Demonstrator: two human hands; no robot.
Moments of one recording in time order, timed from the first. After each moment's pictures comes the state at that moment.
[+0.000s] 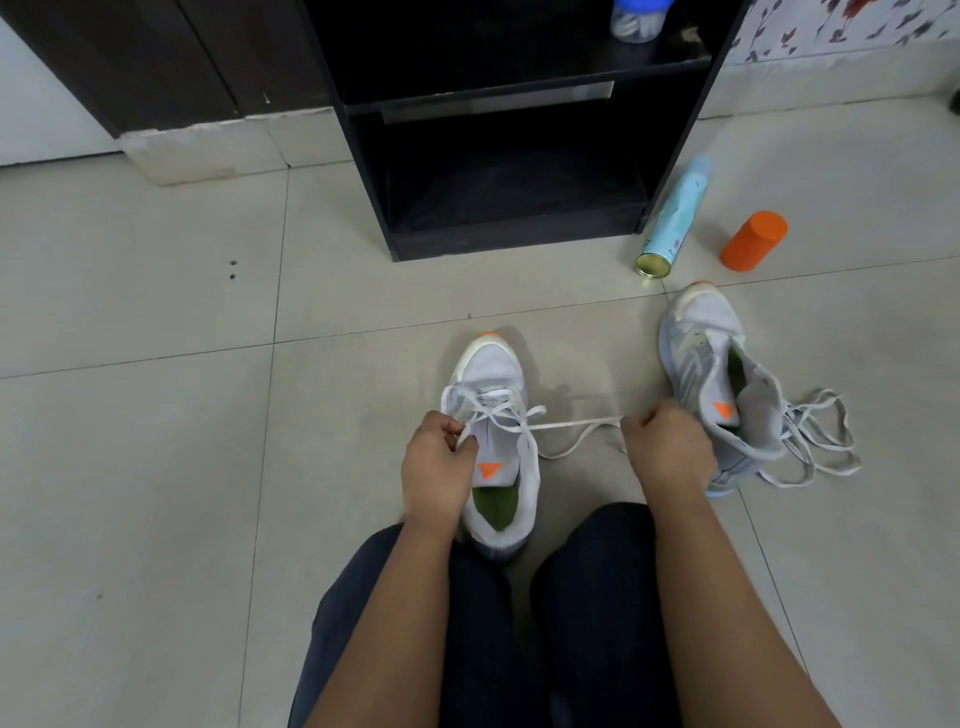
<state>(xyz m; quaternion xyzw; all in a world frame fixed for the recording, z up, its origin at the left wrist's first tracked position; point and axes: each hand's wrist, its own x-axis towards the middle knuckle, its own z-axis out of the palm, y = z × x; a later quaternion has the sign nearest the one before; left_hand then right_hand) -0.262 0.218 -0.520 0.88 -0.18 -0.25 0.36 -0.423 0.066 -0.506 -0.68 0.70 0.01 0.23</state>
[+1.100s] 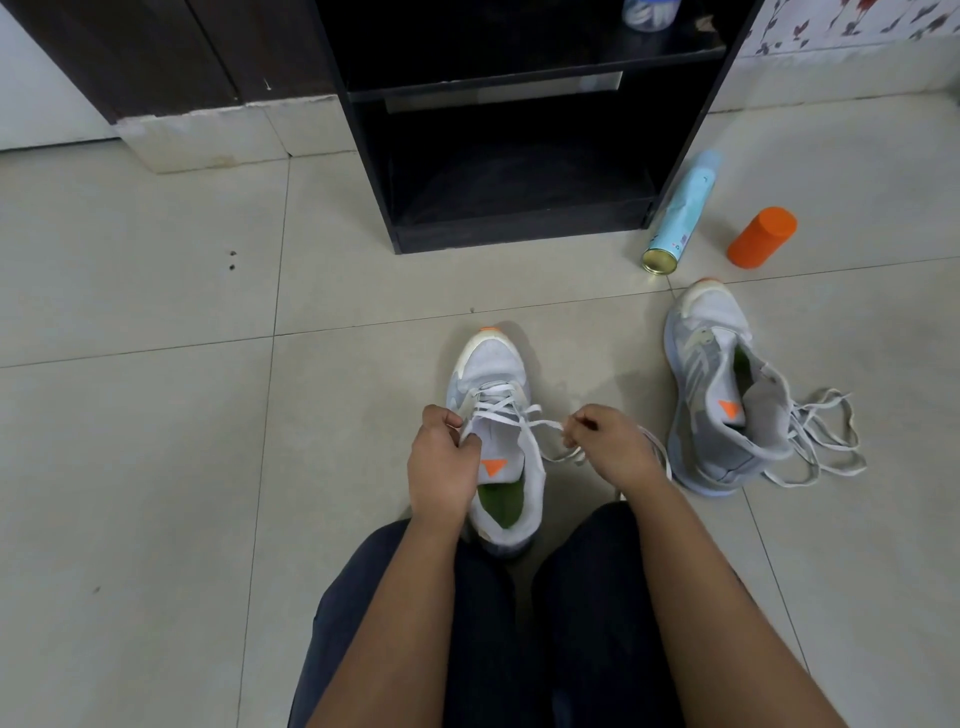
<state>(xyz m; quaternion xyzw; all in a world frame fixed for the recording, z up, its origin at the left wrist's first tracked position) -0.263 0.215 -0.519 0.88 -0.17 -0.26 0.36 -0.395 0.079 -0.517 -0.72 0.51 0.02 0.47</state>
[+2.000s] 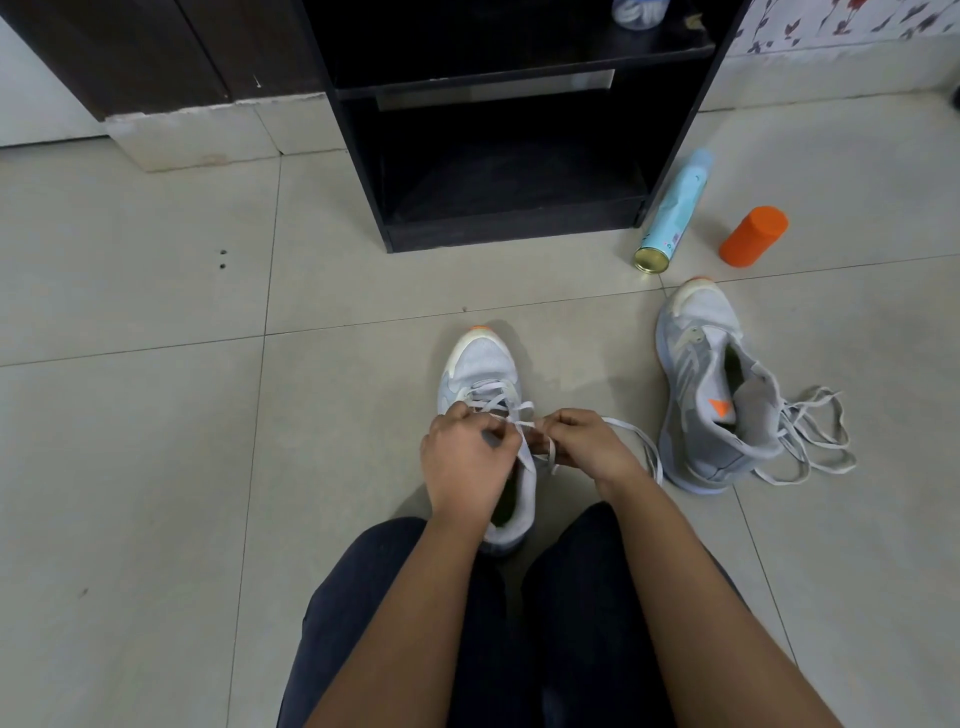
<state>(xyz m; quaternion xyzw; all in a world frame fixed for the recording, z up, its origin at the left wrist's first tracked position) -0.288 0.196 -0.511 0.89 -0.32 -0.13 0.29 -0.382 0.087 -0.521 -0.56 0.51 -0.02 0.65</state>
